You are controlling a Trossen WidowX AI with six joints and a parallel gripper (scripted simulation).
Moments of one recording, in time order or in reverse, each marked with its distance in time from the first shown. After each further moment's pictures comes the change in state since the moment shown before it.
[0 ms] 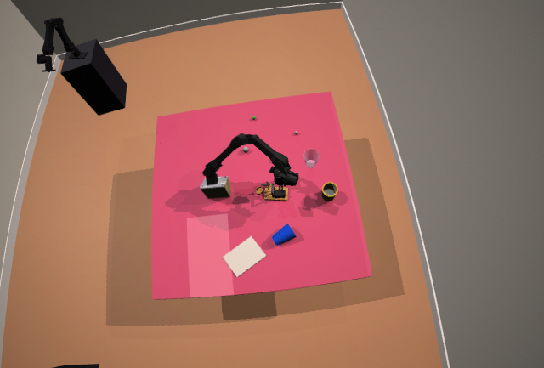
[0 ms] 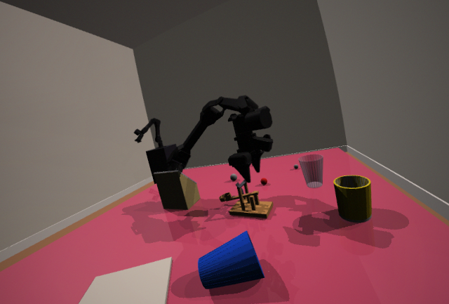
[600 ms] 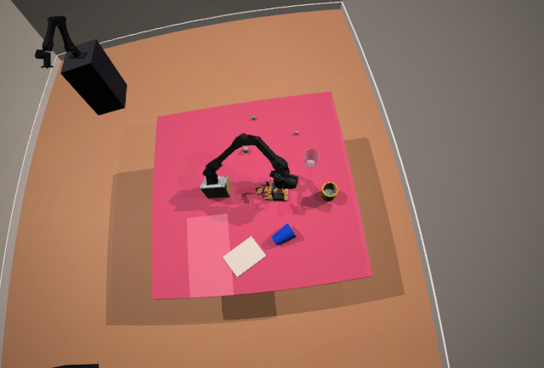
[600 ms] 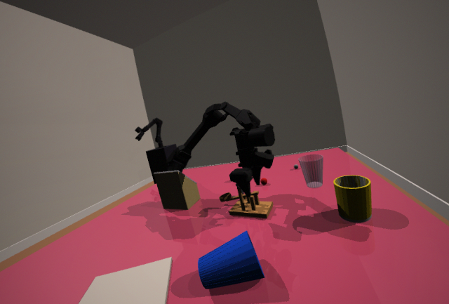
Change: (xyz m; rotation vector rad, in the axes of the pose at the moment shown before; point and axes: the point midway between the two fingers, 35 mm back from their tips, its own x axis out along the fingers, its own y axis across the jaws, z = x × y) arm 0.047 0.004 -0.009 -0.002 0.031 0.006
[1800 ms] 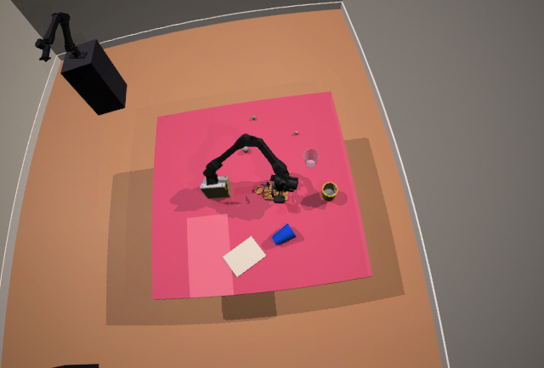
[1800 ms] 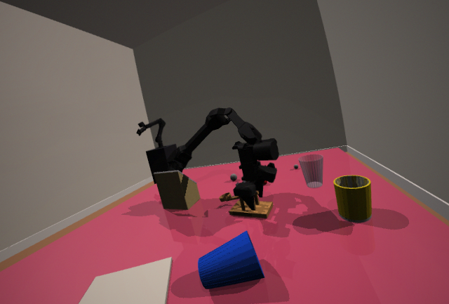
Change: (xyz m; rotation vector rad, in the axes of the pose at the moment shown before) arm 0.049 0.000 0.002 -0.001 -0.013 0.001
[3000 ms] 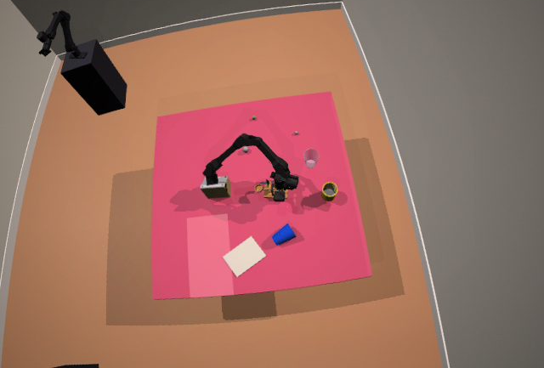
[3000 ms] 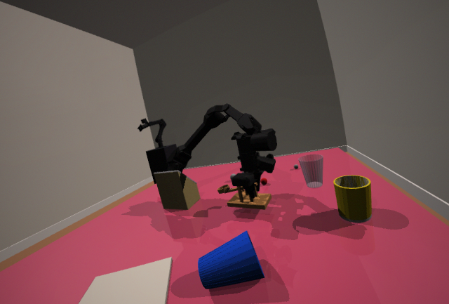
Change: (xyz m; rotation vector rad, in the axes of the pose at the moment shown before) arm -0.033 0.001 0.001 -0.003 0.011 0.001
